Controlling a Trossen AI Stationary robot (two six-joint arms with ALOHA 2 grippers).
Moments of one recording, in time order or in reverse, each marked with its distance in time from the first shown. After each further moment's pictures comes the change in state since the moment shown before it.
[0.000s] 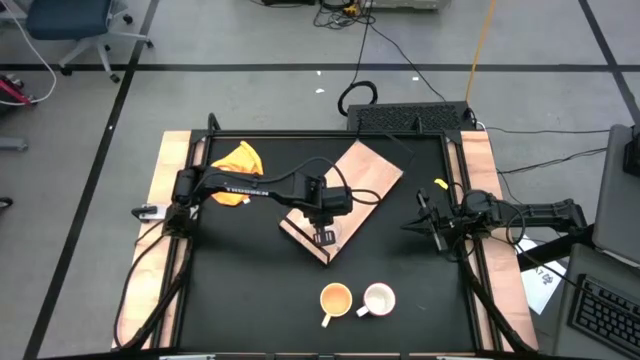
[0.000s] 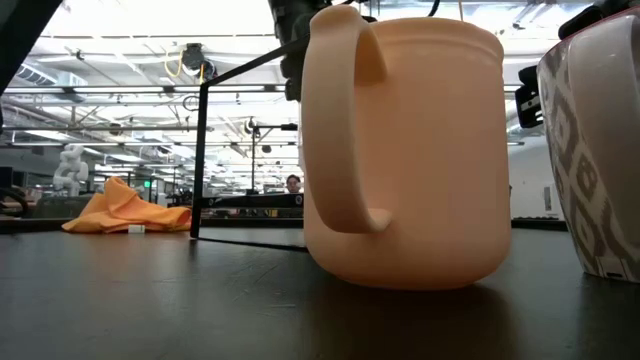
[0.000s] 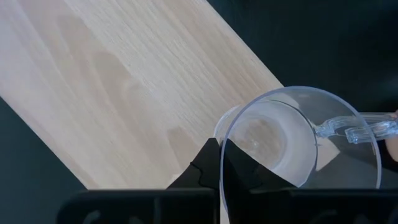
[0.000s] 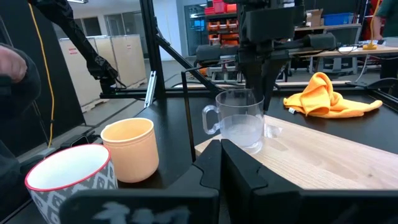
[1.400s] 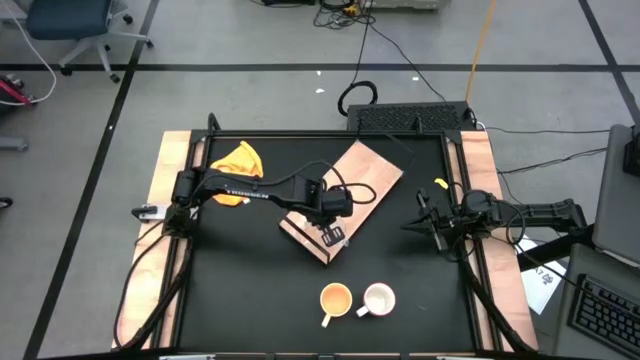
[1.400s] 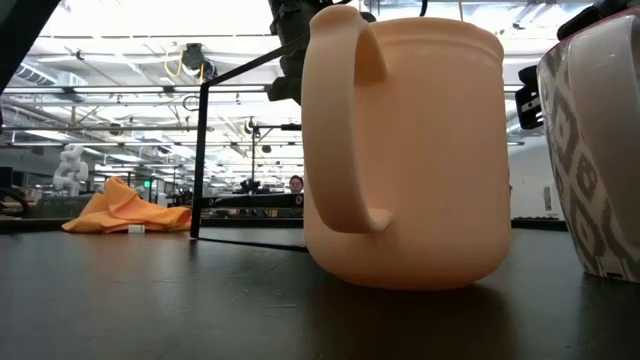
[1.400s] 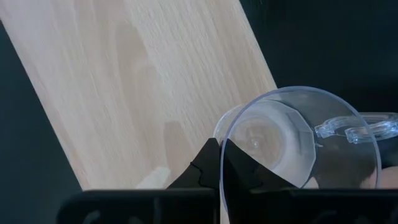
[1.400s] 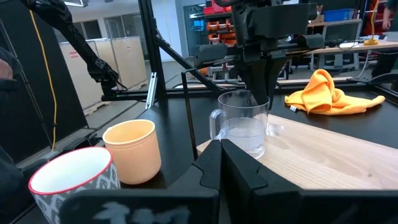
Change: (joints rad) left arm -0.018 0.001 -0.004 0.013 -0.057 -0.337; right arm 0.000 0.000 0.000 0.000 0.000 0.026
